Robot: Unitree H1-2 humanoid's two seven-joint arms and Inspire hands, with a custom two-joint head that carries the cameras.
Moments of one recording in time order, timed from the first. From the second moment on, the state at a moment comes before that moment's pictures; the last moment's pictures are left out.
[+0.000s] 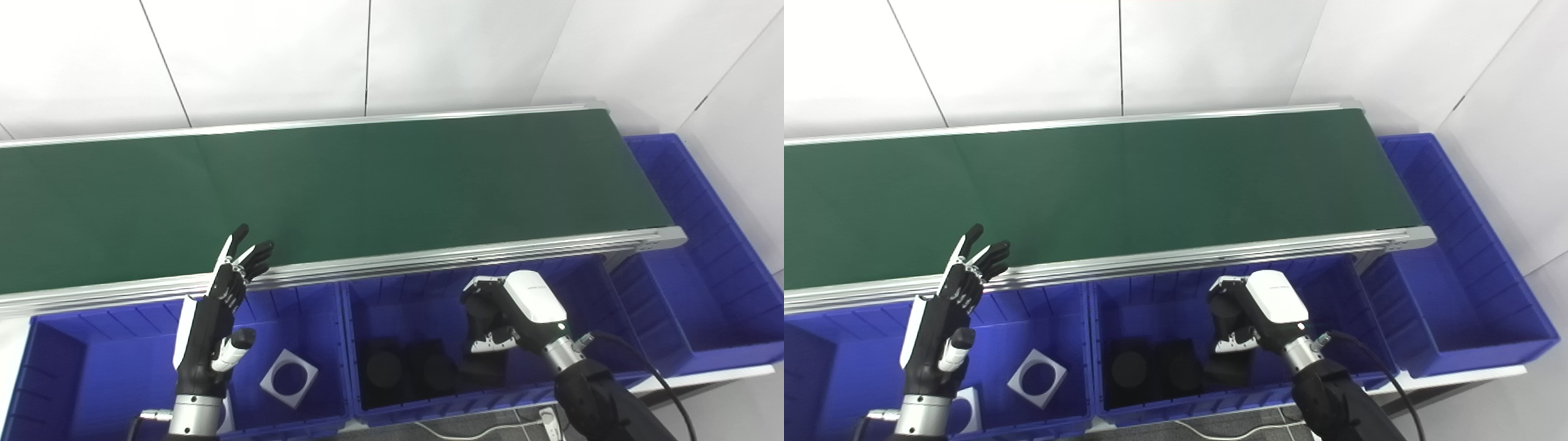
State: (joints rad) left arm 0.17 0.04 -0.21 0.01 0.05 -0.41 -0.06; right arm 0.09 -0.40 0.20 0.30 -0.77 -0.29 -0.26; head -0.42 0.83
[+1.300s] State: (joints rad) left arm 0.16 0.04 -0.20 0.05 0.05 -0.42 -0.06; right arm 0.17 -0.41 0.21 0.02 -0.73 -0.29 -0.22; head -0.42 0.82
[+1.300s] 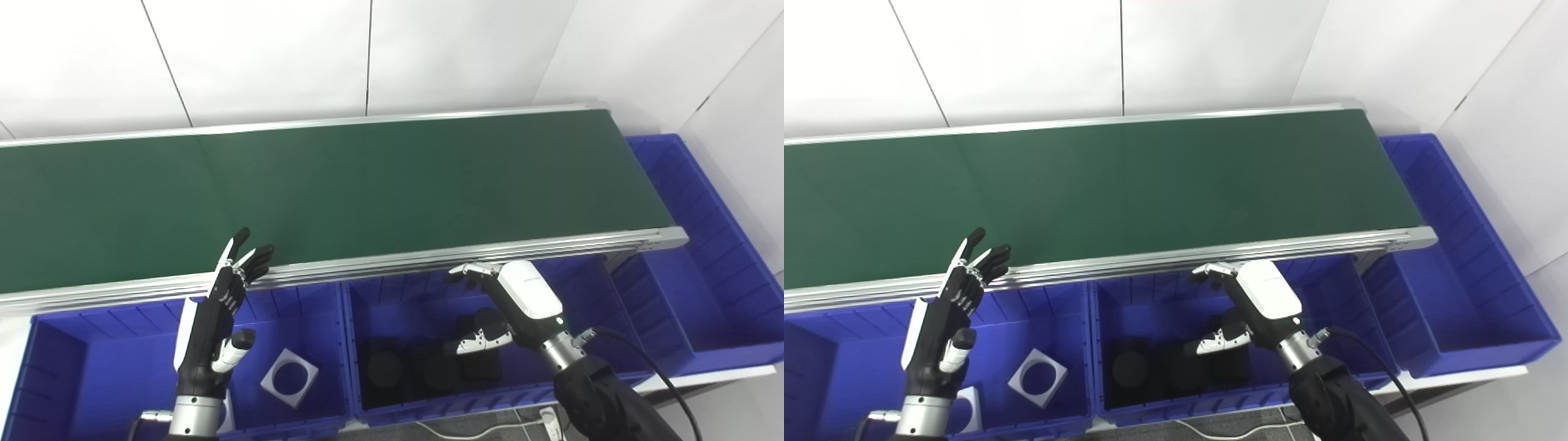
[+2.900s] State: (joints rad) left arm 0.18 0.06 -0.24 0.13 0.05 -0.43 -0.08; right arm 0.23 -0.04 0.23 0.08 -0.14 -0.39 -0.03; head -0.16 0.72
